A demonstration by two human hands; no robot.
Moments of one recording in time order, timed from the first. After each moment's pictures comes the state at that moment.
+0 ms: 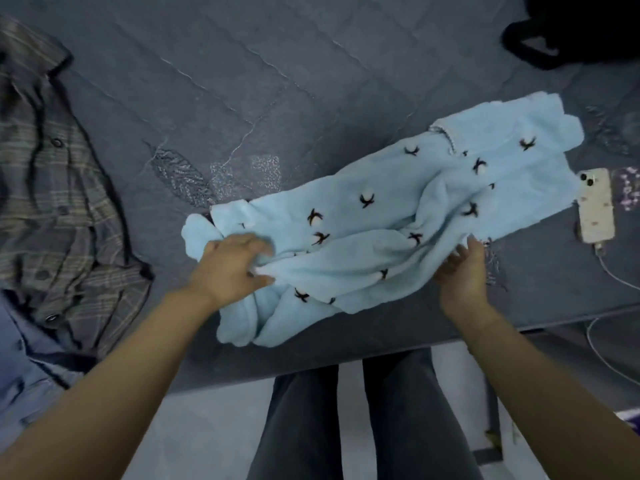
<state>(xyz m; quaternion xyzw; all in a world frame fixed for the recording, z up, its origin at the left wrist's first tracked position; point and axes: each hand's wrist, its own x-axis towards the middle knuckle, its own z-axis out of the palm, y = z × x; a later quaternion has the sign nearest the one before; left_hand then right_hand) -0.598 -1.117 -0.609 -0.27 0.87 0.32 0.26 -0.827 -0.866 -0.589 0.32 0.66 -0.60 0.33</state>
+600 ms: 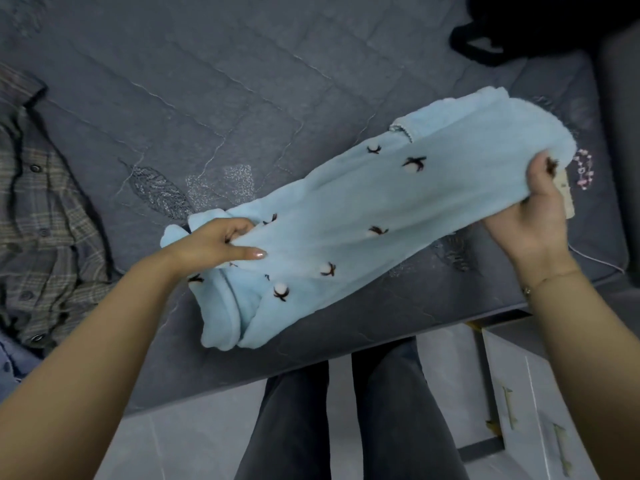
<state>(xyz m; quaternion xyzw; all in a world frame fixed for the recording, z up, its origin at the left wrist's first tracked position) -0.642 -1.140 -0.590 -0.30 0.65 0.66 0.24 -0.932 -0.831 -0.522 0.20 0.46 -0.79 0.34</state>
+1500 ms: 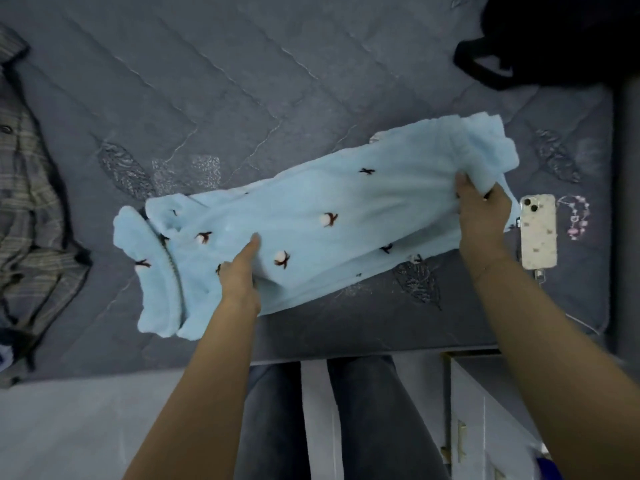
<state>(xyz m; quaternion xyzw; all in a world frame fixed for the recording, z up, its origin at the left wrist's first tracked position) -0.727 -0.978 -0.615 -0.76 0.16 0.61 -0.16 -1.015 -0.833 -0.597 0.06 0.84 -0.48 0.23</state>
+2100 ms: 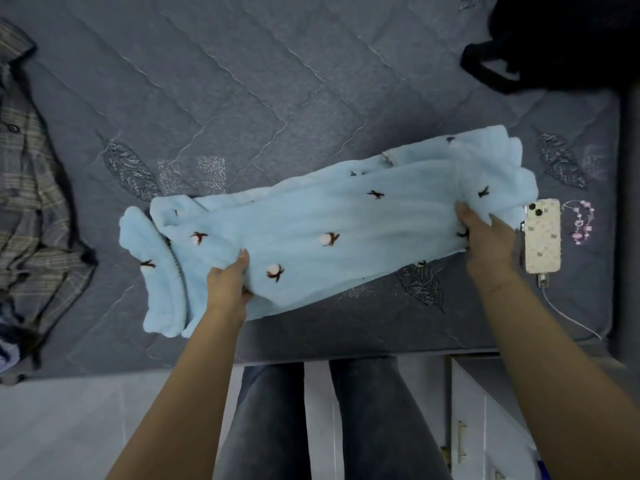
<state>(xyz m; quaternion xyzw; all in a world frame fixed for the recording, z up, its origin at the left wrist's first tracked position) -0.697 -0.987 -0.613 -0.75 0.21 0.61 -0.13 -1.007 -0.806 -0.605 0.18 0.78 -0.52 0.29</state>
